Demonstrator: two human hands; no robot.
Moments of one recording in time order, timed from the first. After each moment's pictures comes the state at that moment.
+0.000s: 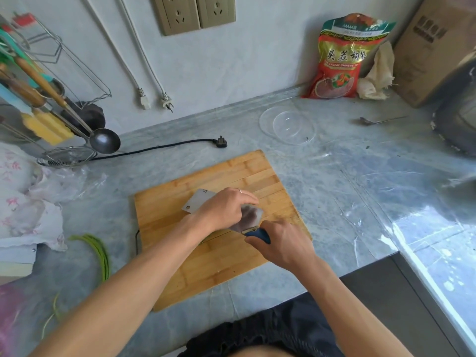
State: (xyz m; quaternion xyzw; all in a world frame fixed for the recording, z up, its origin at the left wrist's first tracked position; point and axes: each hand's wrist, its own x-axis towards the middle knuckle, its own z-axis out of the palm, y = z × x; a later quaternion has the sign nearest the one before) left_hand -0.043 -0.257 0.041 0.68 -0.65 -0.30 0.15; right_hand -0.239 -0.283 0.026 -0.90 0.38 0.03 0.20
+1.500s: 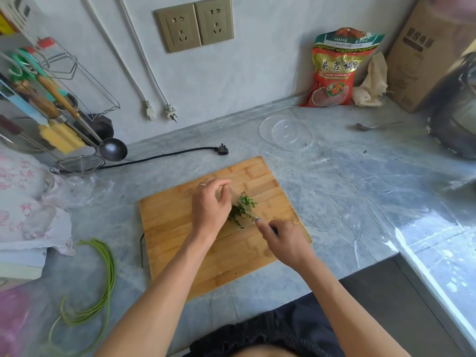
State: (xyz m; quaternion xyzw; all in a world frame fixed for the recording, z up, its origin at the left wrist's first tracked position) left_hand -0.051 -0.237 0.040 0.79 -0.44 -0.04 0.43; right_hand -0.241 -0.281 0.040 -0.78 0.47 -0.05 0.42
